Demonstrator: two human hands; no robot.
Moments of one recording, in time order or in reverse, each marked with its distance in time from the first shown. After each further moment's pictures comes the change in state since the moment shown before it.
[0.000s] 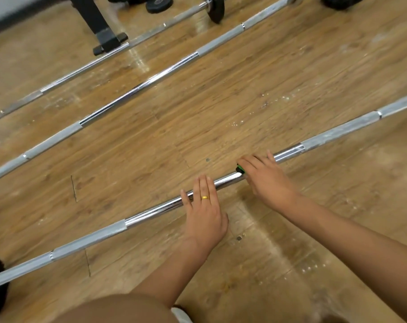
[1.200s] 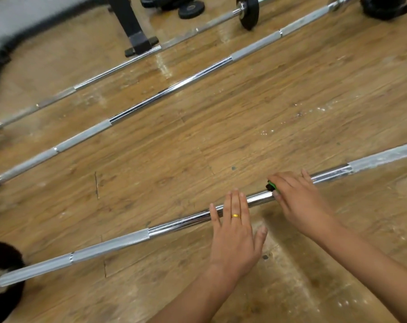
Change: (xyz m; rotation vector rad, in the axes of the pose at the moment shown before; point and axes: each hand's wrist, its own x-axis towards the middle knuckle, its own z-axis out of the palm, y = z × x) left_hand -0.017 0.005 -0.001 -0.086 0.117 0.007; right_hand -0.008 -0.014 0.002 0.067 0.091 0.013
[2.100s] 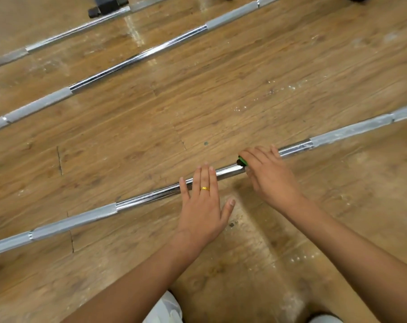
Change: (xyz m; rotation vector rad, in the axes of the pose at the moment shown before) left_hand -0.002 -0.003 0.004 -0.013 -0.078 0.012; right_hand -0.009 0.000 -0.012 -0.040 -0.081 -0.013
